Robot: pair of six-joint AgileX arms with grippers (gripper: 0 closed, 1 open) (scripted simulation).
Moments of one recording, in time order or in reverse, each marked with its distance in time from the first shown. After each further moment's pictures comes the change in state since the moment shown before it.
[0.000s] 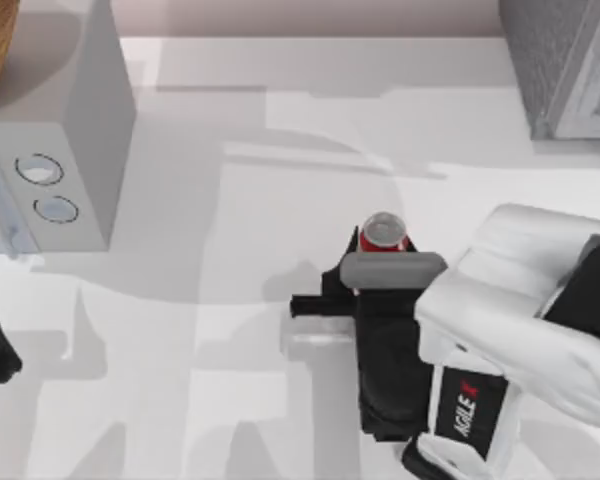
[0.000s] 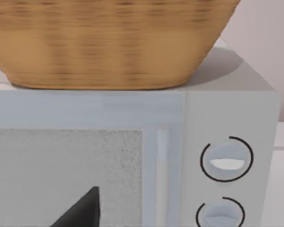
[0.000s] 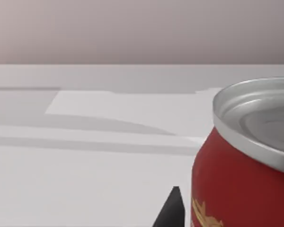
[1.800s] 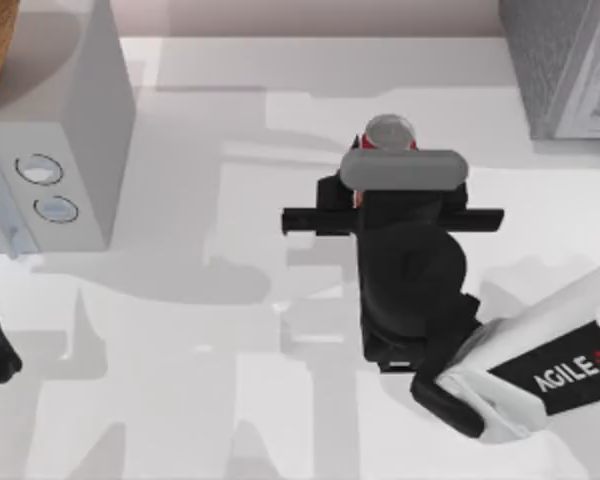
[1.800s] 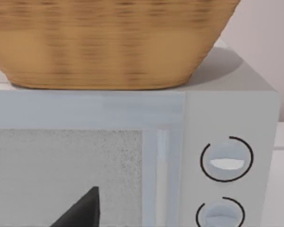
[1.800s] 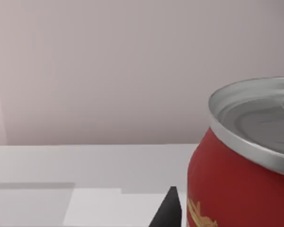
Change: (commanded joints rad) left arm 0.000 0.000 0.000 0.000 0.000 0.000; right arm -0.001 -0.467 -0.029 -0.439 -0.007 0.010
